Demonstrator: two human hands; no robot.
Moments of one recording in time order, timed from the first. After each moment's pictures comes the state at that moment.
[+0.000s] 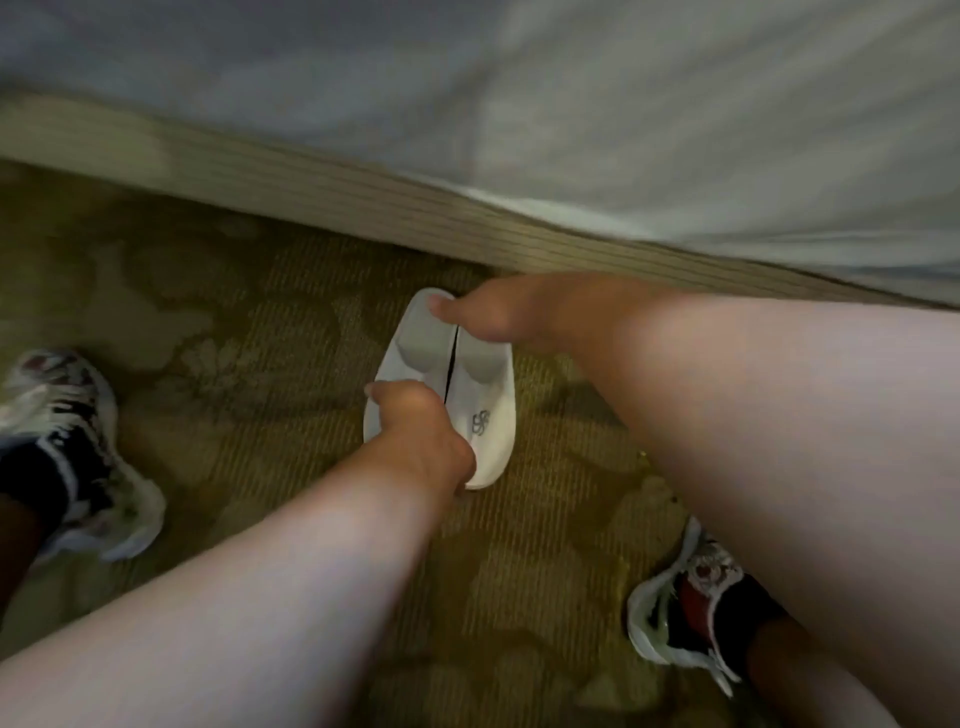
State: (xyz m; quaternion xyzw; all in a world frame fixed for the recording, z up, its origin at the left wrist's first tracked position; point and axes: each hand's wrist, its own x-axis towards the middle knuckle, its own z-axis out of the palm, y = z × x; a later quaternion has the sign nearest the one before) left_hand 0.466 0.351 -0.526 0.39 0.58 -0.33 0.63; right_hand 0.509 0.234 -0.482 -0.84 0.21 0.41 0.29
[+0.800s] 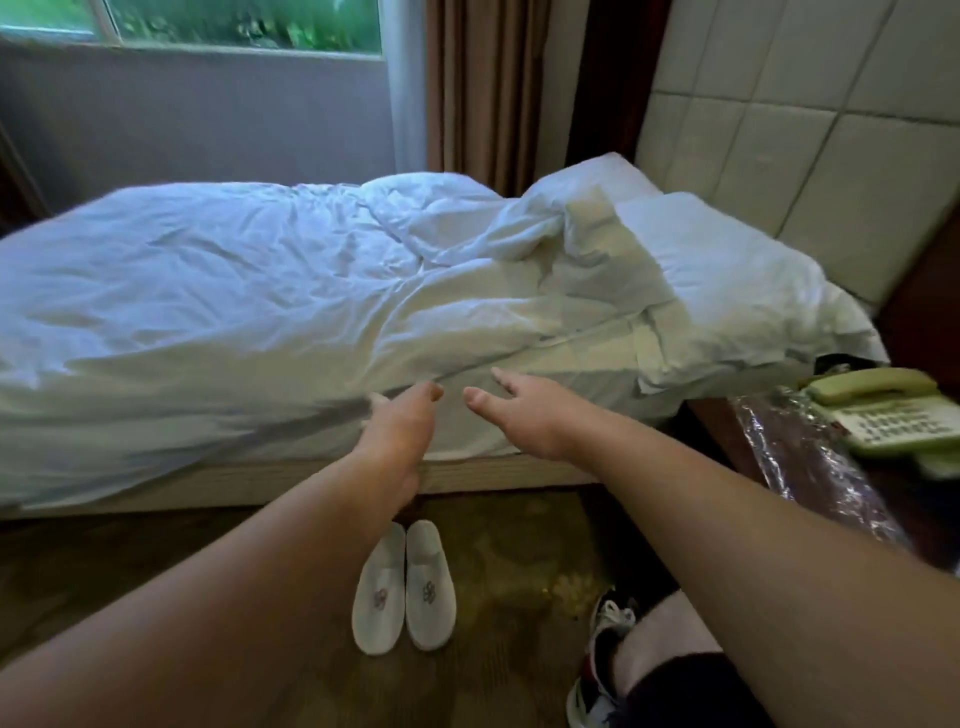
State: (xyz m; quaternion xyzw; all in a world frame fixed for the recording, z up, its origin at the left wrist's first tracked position) left_hand 0.342 0.394 -0.141 0.72 -0.02 -0.30 0.62; right_hand 0.233 0.283 -0.104 -0.89 0.31 -0.02 0.33
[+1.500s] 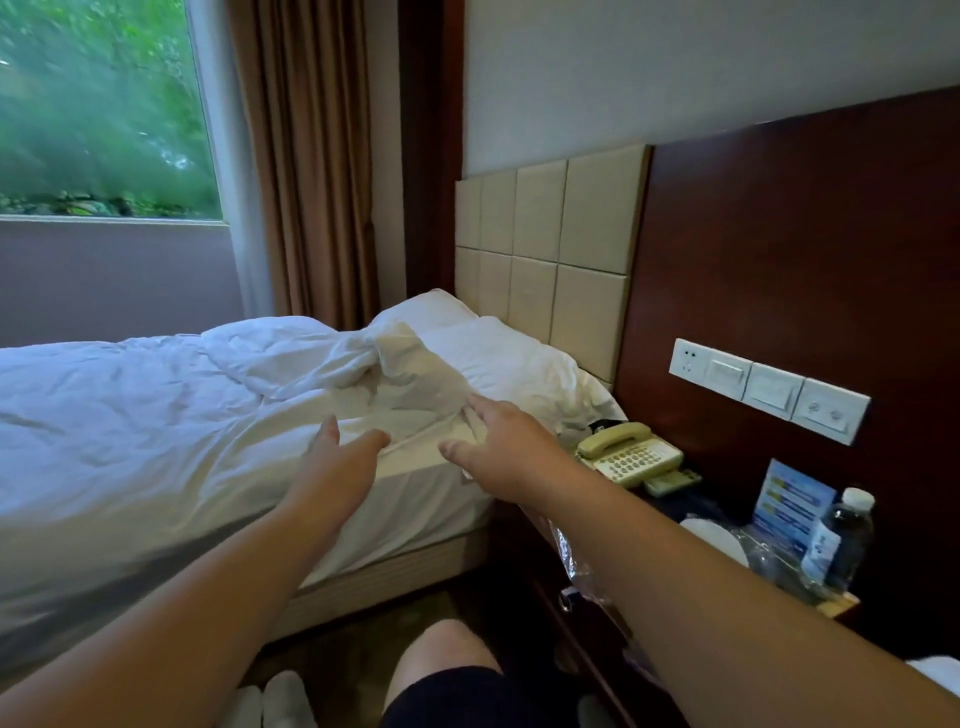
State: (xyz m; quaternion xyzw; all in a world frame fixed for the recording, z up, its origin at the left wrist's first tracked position) left_hand 0.195 0.365 -0.030 0.74 -0.30 -0.19 0.57; right_hand 0.022 0.278 0.010 -0.88 0.39 -0.21 0.19
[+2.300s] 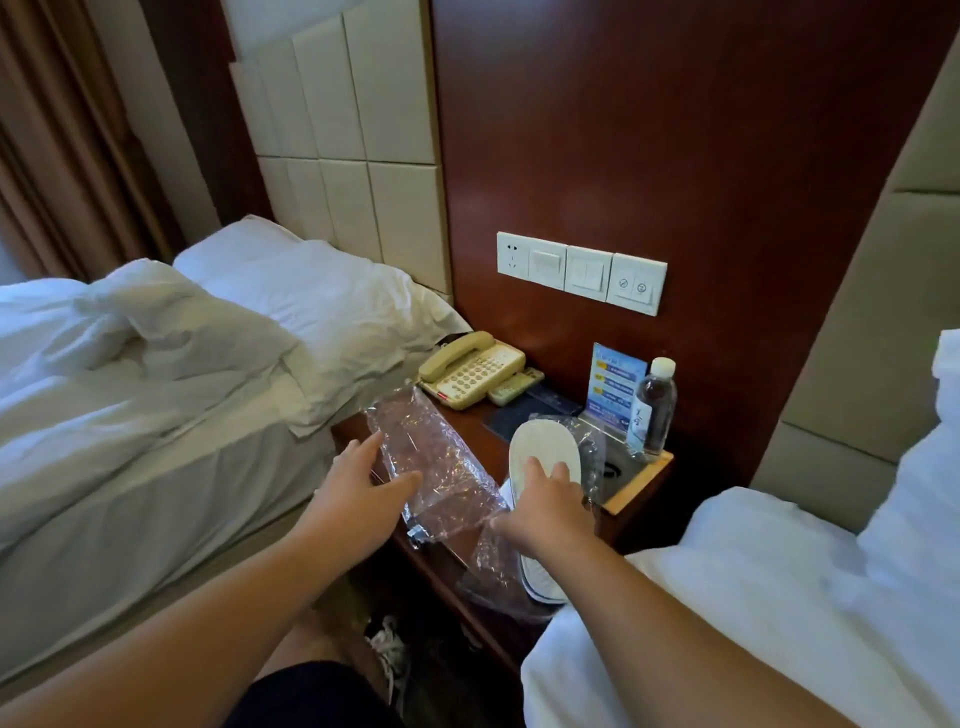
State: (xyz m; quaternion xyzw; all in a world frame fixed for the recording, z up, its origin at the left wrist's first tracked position) left_hand 0.019 0.225 -0.129 0.74 -0.54 -0.26 0.31; right_hand -0.184 0.164 -0.184 -0.66 0.72 -0.08 0.22
